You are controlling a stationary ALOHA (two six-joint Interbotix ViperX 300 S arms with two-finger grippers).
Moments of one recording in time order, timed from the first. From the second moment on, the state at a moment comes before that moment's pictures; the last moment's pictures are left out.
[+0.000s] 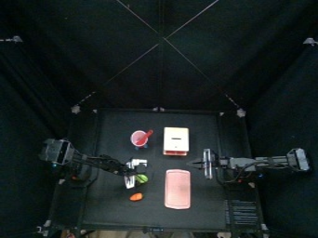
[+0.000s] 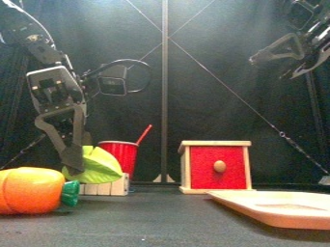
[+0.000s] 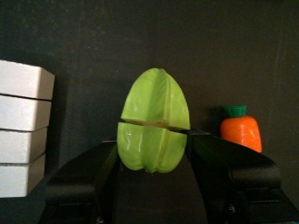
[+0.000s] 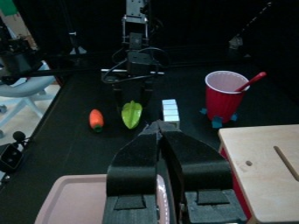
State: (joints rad) left arm -0.10 -0.04 0.83 -0.29 0.23 0.00; right arm -0.01 -0.86 1.23 -0.02 -0.29 0.04
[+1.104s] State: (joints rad) left arm -0.10 0.31 0.31 -0.28 0.22 0.00; right arm 0.03 -0.91 1.26 -0.04 -0.16 0.04
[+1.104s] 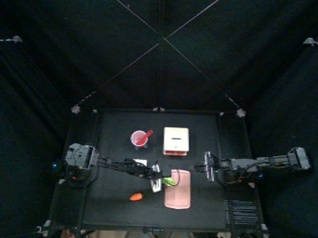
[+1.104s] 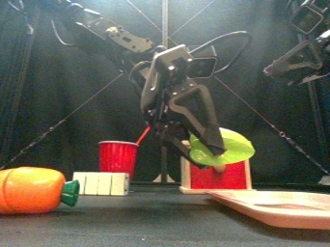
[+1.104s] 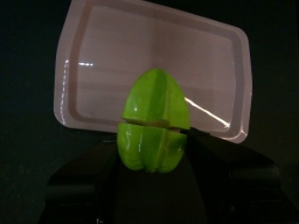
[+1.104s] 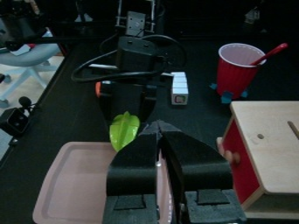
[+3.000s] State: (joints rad) left arm -0.14 0.43 -0.10 0.33 0.96 -1.31; right arm 0.06 -1.05 1.24 0.11 0.20 0.04
